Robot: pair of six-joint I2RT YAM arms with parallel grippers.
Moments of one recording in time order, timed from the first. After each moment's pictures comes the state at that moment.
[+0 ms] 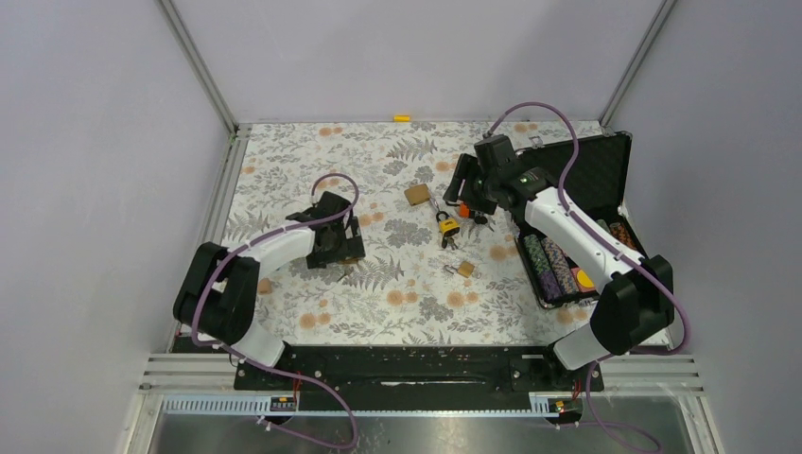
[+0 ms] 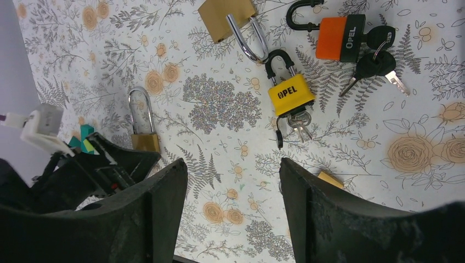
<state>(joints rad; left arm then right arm) -0.39 1.52 0.85 -0.48 -0.10 -0.60 0.49 1.52 1.31 -0.61 0.02 0.71</state>
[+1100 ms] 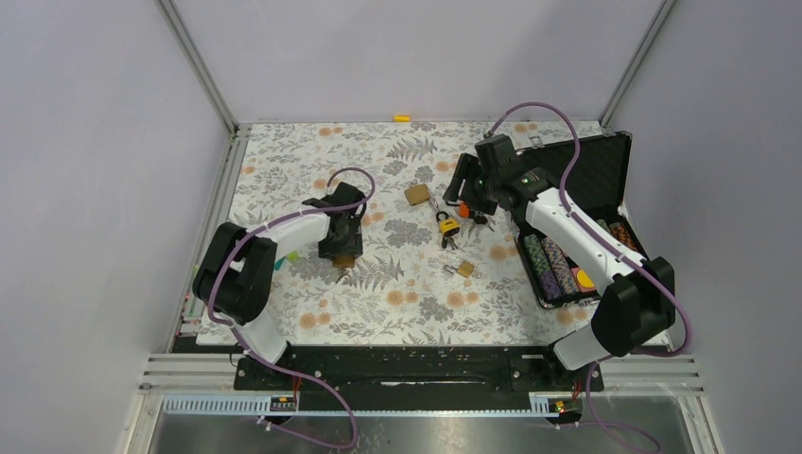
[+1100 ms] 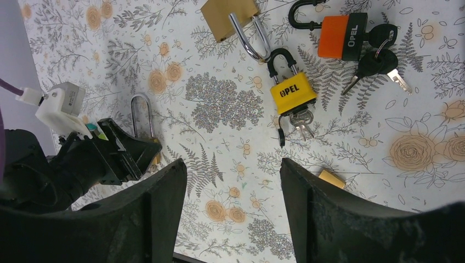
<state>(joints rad) -0.45 1.69 1.00 -0.55 -0.18 -0.52 0.49 1.51 1.31 -0.61 0.01 0.72</state>
